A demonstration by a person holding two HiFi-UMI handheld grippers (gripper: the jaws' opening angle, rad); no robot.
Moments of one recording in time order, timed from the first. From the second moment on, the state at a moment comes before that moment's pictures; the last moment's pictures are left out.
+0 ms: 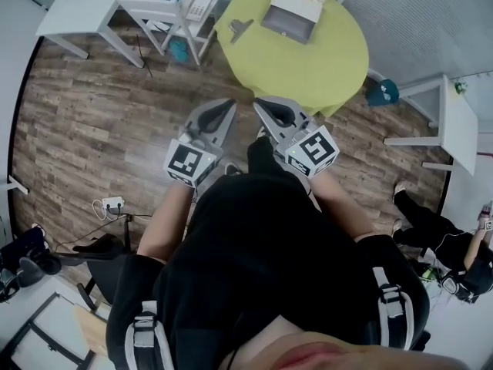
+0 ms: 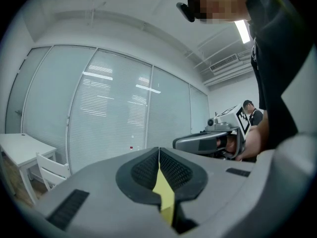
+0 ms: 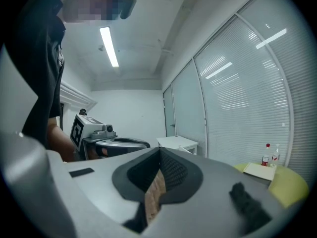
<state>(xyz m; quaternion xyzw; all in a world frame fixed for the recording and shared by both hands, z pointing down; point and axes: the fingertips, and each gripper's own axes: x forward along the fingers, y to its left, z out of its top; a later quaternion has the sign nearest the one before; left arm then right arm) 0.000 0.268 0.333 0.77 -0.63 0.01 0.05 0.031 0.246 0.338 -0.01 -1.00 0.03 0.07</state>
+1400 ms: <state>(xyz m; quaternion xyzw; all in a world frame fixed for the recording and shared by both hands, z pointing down) -0.088 0.008 0.361 0.72 -0.69 0.04 0.07 -0.064 -0.017 0.360 -0.09 -0.99 0.02 0.06</state>
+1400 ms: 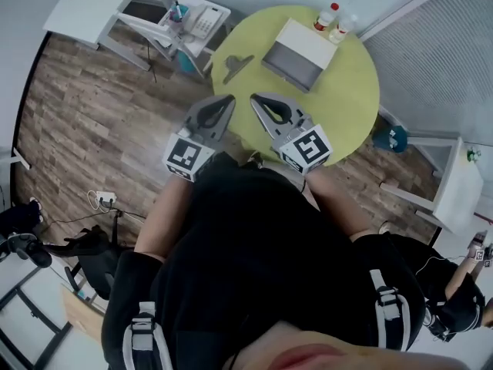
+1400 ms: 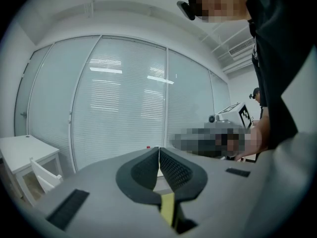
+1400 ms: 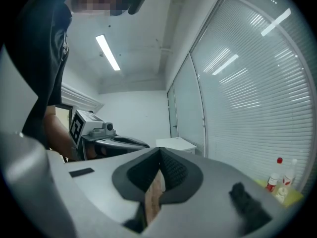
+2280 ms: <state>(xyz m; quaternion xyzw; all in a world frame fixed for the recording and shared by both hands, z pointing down) -0.191 -0.069 0.448 0.76 -0.64 0.04 0.11 -0.170 -0.083 0.429 -0.01 -0.99 0.05 0.12</state>
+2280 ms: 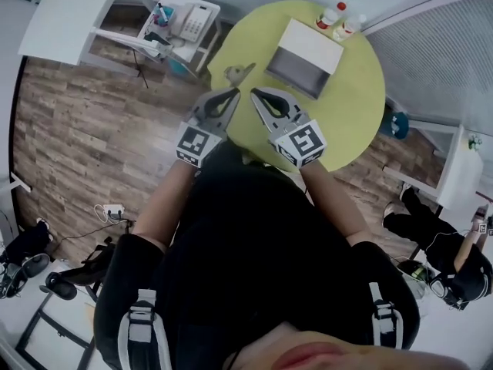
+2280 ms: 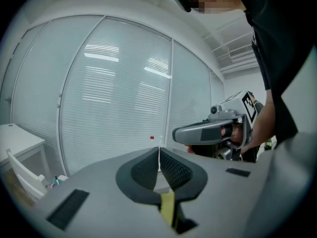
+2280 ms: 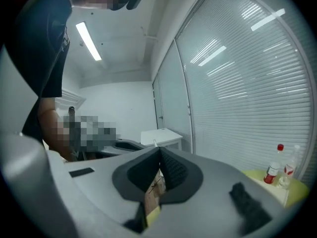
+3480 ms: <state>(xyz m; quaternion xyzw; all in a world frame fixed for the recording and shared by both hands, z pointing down) -0.292 -0.132 0.659 0.74 -0.61 0.04 0.28 -0.257 -0.153 0.574 0.08 -0.97 0.11 0.21</state>
